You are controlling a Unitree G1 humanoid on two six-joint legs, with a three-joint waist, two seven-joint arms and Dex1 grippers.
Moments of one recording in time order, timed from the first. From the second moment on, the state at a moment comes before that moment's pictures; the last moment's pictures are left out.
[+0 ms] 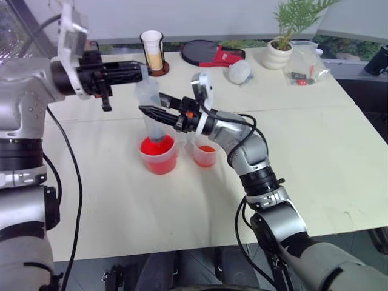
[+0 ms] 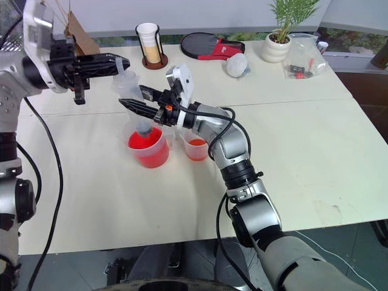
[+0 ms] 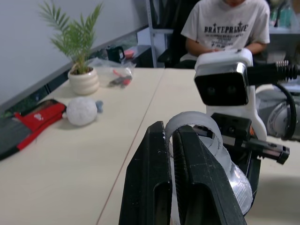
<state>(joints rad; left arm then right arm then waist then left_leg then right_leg) -1.01 0.79 0.09 0.23 -0.59 0.59 -1.27 -0.86 -0.01 0.13 0.25 0.37 0.28 0.87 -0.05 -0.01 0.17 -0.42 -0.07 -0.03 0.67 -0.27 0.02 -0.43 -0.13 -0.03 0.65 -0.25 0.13</state>
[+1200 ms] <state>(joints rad) -0.72 0.95 0.35 0.21 -0.68 0.71 -1.20 -0.97 -0.08 -0.02 0.08 0.60 0.61 0.75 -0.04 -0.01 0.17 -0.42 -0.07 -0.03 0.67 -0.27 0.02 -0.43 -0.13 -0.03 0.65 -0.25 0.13</state>
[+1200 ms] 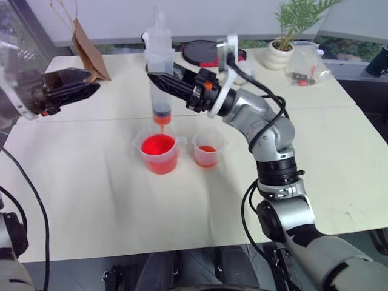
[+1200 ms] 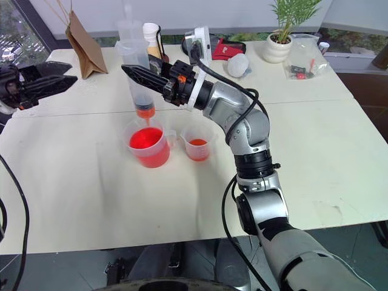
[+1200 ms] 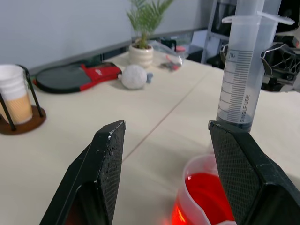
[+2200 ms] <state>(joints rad) -1.25 0.53 0.06 0.60 -0.51 0.38 -1.33 -0.75 -0.36 -0.08 -0.12 0.64 0.70 0.68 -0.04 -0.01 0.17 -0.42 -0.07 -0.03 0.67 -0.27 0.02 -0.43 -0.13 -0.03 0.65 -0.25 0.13</state>
